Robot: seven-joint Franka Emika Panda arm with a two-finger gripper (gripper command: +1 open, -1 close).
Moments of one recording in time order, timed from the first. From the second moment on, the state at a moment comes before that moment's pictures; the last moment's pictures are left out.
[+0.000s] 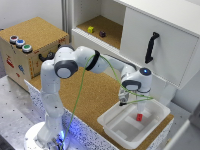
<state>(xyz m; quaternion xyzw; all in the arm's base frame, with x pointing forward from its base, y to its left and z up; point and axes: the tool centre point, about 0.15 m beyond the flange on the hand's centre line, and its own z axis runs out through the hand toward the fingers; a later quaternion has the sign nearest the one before) 0.440 -0.381 0.318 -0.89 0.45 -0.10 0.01</state>
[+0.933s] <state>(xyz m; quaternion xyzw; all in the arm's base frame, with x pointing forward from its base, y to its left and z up) 0.453 -0.182 0.367 -0.99 0.12 -0.07 0.00</state>
